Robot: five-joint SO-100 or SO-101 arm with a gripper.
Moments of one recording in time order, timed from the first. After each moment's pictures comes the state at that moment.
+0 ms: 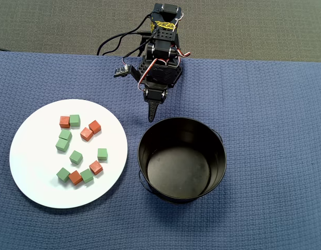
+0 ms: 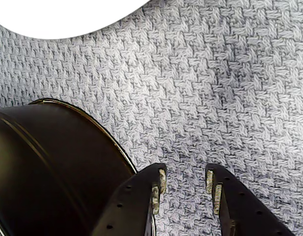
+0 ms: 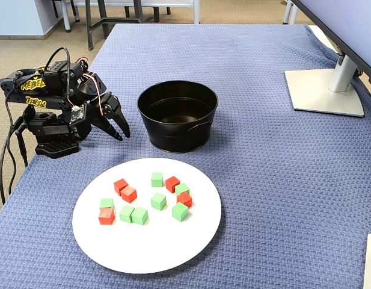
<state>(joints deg) 7.2 176.5 168.2 63.7 -6.6</state>
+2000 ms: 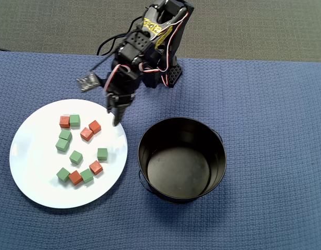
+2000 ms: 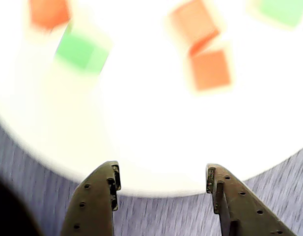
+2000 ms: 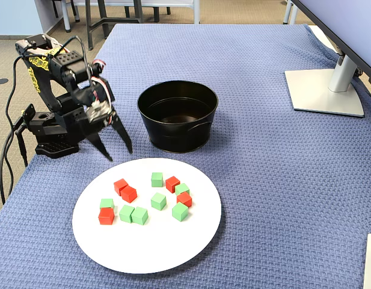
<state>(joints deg) 38.7 127.0 138.8 49.1 -66.4</state>
